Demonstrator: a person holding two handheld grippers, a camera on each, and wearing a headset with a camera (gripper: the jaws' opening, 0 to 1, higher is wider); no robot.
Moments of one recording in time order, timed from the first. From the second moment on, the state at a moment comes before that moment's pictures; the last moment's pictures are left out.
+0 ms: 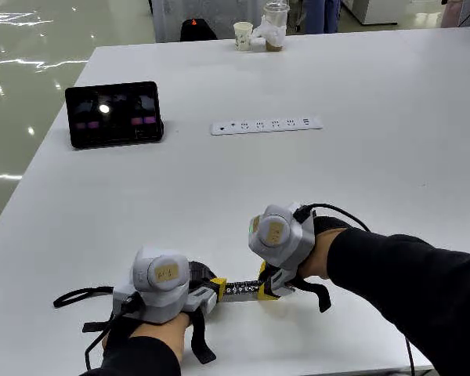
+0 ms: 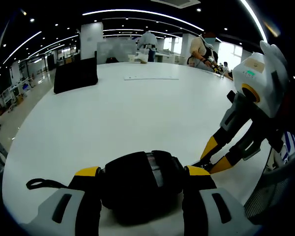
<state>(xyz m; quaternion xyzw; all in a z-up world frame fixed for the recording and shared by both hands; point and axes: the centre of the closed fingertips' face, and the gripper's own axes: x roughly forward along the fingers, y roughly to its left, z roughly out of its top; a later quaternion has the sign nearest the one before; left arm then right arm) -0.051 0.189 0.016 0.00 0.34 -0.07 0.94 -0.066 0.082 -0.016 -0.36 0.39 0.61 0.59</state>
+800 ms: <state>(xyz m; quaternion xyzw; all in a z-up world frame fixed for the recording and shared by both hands) -0.051 0.190 0.016 -0.01 0.34 -0.08 0.94 -0.067 0.092 -0.016 -0.36 0.38 0.63 0.58</state>
